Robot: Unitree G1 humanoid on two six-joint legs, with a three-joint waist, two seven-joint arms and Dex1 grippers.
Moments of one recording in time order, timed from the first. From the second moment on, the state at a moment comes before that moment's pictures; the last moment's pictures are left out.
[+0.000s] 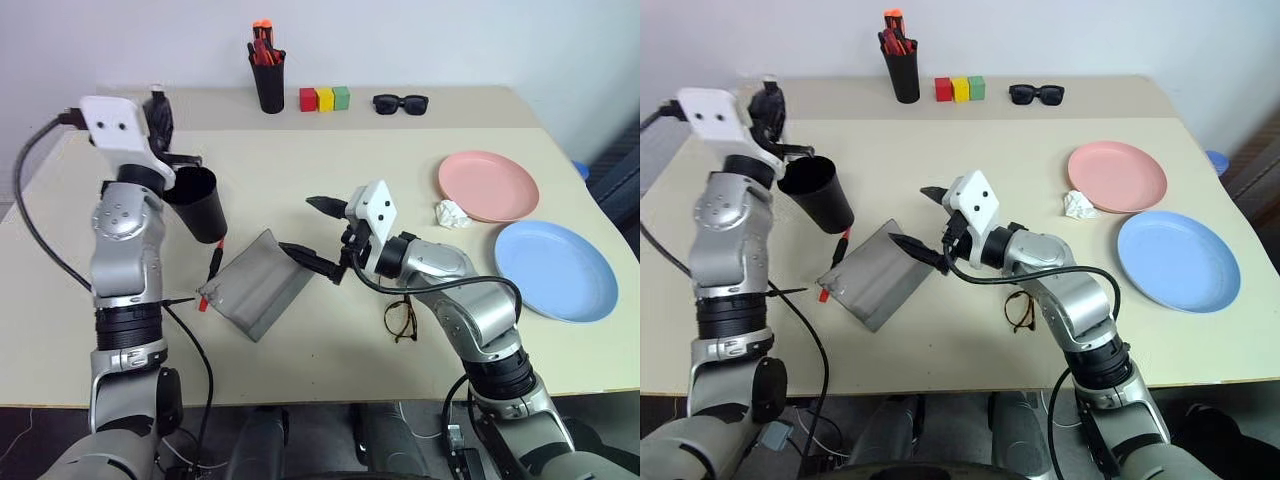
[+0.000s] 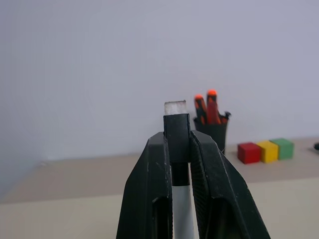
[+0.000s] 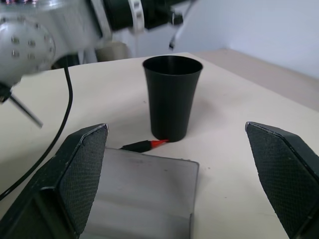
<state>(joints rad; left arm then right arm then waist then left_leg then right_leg) -0.65 0.37 0.25 0.09 -0.17 0.17 -0.15 -0.50 -0.28 0.23 -0.35 0.36 0.55 0.60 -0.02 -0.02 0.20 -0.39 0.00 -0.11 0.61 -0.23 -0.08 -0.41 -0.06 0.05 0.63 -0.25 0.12</state>
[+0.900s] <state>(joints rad) -0.28 0.42 0.50 -0.40 -0.44 0.34 -0.14 -0.49 -0.35 0.21 -0.33 0.35 0.55 0.64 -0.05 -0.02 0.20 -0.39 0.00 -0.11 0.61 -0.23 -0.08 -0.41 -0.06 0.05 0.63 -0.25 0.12</state>
